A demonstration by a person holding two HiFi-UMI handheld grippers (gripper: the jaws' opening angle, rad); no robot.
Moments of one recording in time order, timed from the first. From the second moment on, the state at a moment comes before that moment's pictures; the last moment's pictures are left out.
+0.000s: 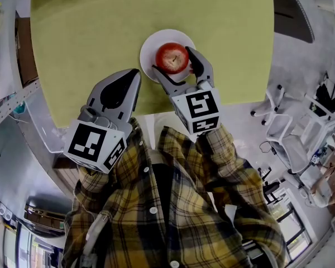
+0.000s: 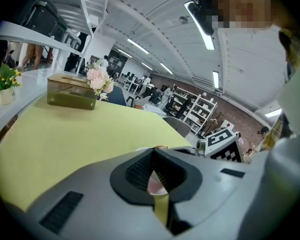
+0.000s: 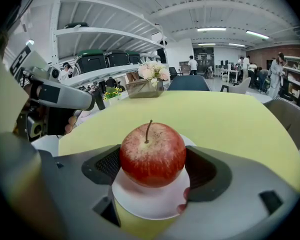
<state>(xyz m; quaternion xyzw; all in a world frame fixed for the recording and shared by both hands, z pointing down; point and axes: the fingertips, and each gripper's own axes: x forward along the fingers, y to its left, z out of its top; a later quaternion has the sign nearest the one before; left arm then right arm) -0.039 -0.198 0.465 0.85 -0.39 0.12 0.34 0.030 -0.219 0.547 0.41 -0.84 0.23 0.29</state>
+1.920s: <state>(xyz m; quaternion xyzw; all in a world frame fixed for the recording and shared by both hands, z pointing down) -0.035 -0.221 0.349 0.89 -0.39 0.09 0.22 0.021 -0.207 0.400 0.42 -0.86 0.18 0.23</state>
